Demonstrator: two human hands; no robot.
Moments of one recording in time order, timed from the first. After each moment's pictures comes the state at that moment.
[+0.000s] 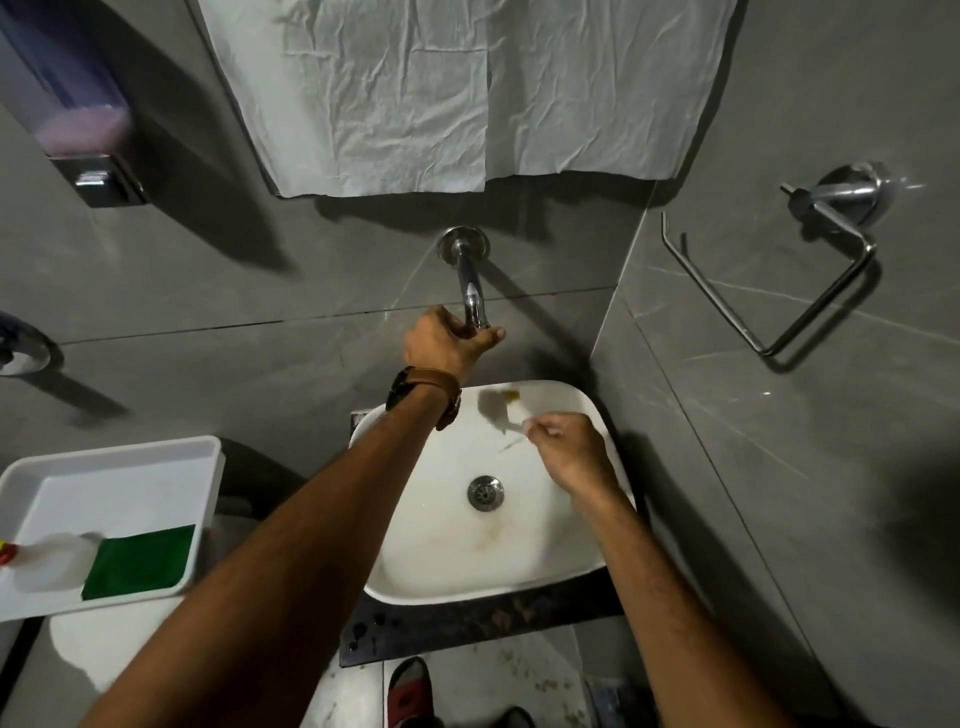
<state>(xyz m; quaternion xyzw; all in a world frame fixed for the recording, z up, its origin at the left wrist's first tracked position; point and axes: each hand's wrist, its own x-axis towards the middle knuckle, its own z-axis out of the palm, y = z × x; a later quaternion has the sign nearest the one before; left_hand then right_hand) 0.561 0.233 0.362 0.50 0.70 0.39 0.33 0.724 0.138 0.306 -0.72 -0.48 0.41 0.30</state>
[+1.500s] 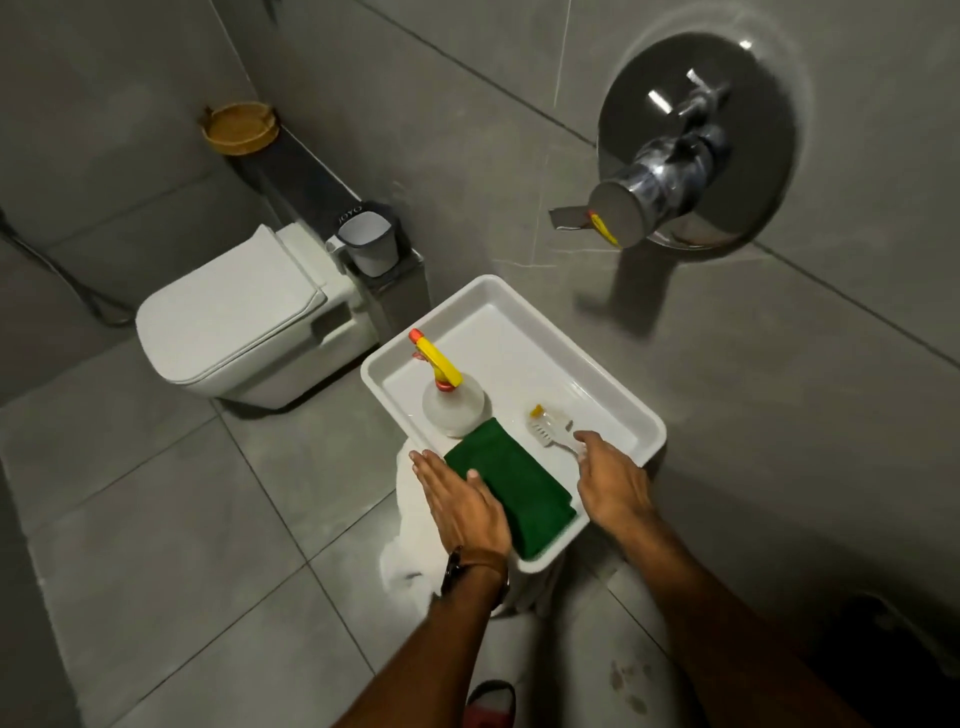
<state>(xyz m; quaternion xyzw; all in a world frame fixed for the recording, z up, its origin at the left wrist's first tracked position) 0.049 0.057 -0.012 -0.02 0.93 0.37 0.07 0.113 0.210 0.065 -0.38 -0.88 0.27 -0.11</state>
